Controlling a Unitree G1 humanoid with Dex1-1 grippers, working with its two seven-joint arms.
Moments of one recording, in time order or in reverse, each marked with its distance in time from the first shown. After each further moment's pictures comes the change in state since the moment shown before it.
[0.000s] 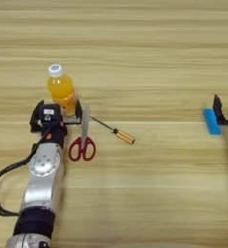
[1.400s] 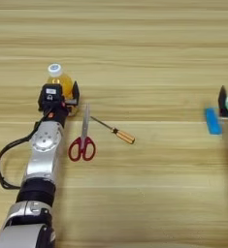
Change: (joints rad) left arm -0.170 0.039 0.025 0.188 -0.018 -0.050 -0.027; right arm -0.025 0.028 -0.064 -0.010 -0.056 -0.109 -0.152
